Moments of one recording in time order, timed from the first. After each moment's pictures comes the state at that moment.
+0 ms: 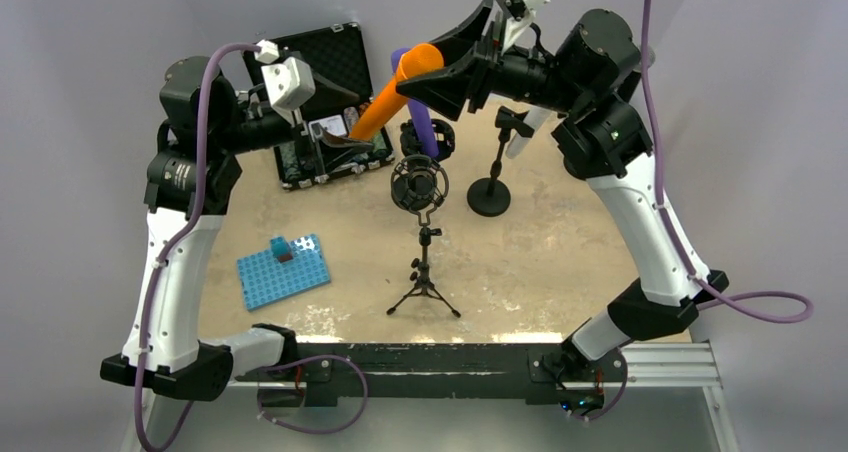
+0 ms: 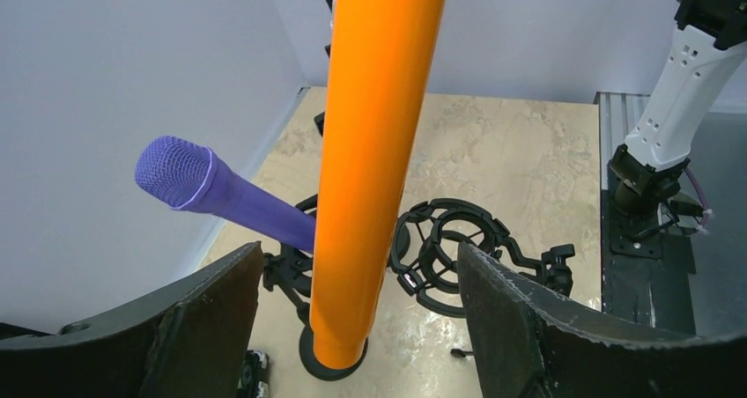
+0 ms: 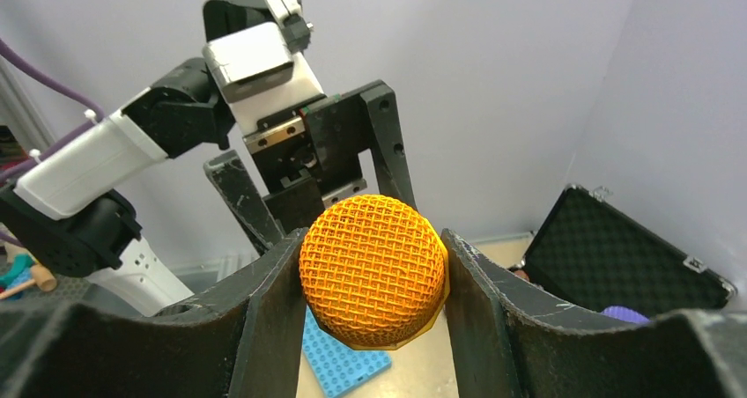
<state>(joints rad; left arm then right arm) -0.22 1.21 1.75 -0.61 1.00 0.24 0.65 1.56 2.18 -0.34 -0.70 0.18</state>
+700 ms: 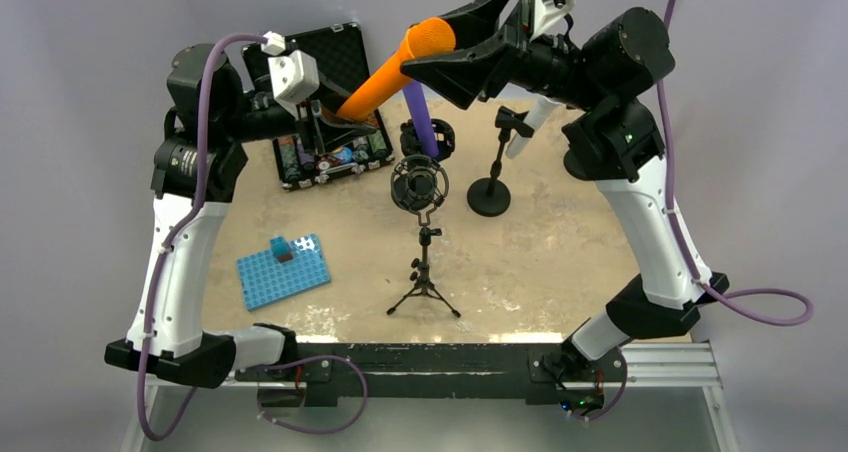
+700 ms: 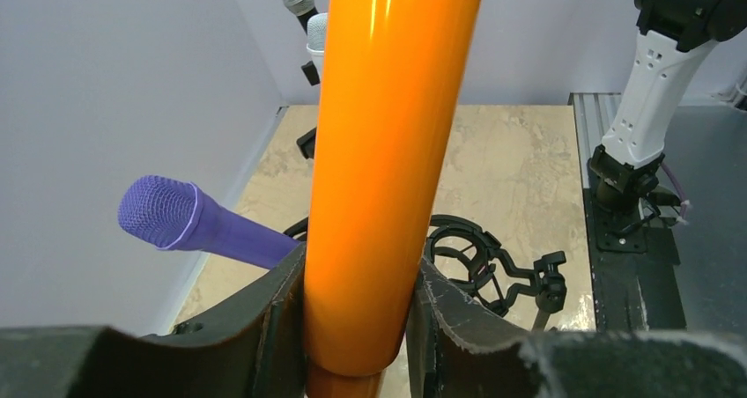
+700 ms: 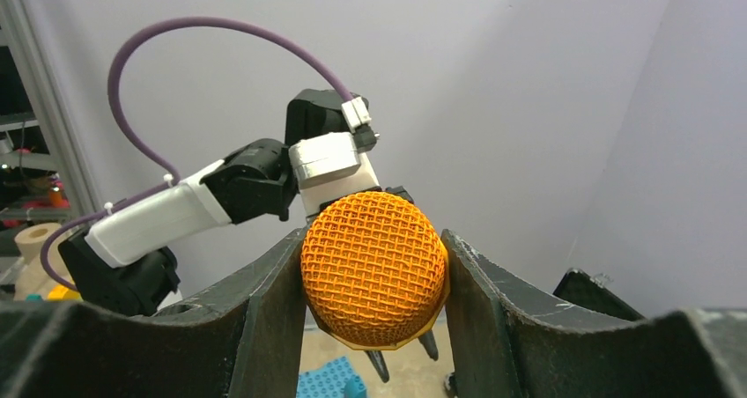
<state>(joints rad) -0.23 1.27 1.81 -0.59 1.08 0.25 0.68 1.57 2.27 -0.20 -0.71 0.27</state>
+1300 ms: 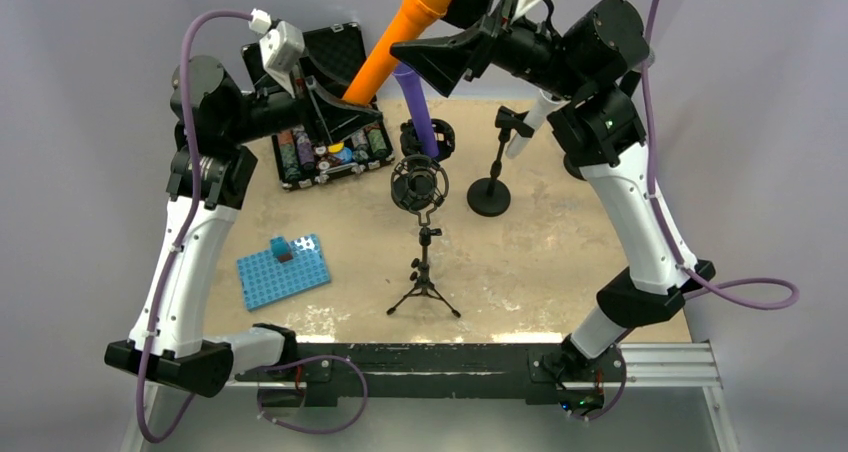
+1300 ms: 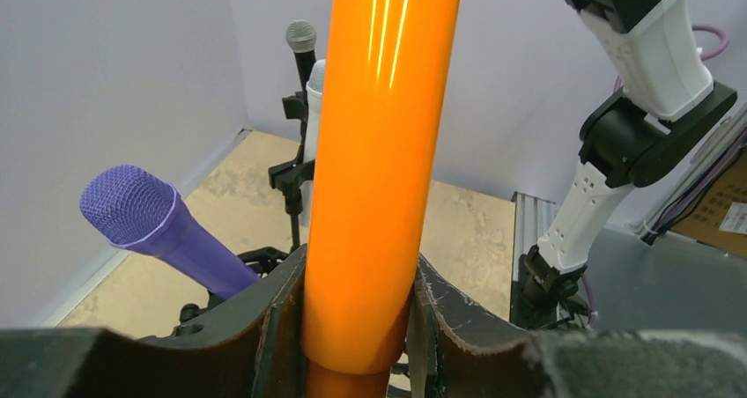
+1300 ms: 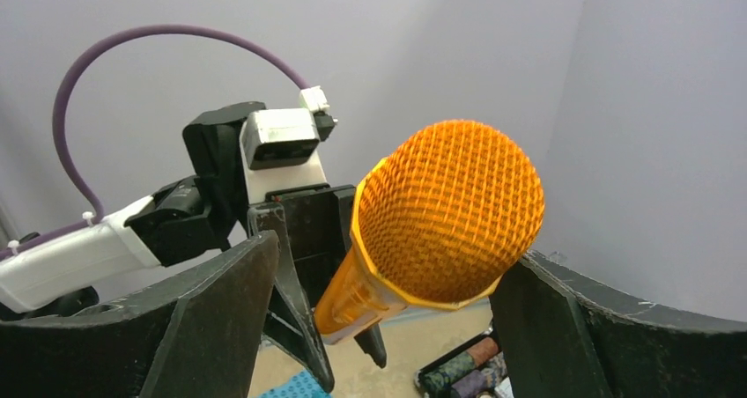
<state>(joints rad) -0.23 1.23 1.65 -0.24 1.00 -0.25 0.65 1.64 2.31 -0.18 -0.61 0.26</state>
